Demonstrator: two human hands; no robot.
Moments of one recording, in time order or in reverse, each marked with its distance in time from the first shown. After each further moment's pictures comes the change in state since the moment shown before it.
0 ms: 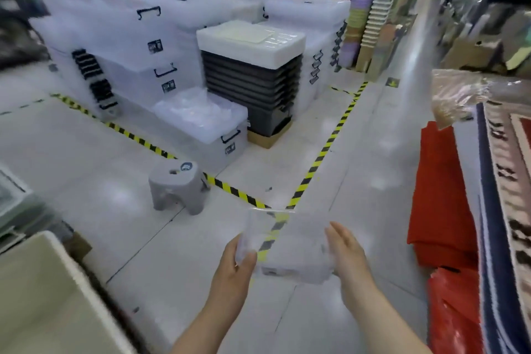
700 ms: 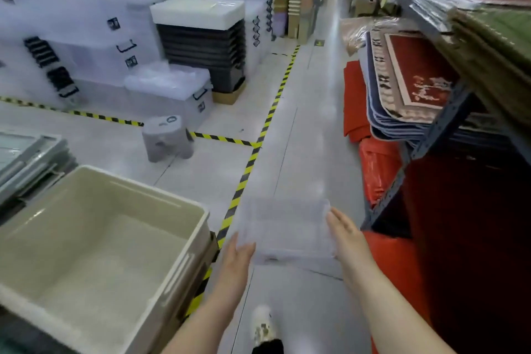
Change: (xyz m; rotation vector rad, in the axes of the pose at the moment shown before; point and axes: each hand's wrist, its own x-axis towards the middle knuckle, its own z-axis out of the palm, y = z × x) left_hand -0.460 -0.186 -0.216 -0.108 -0.347 -0.131; right_hand -0.531 0.236 -0.037 0.081 0.206 -0.068
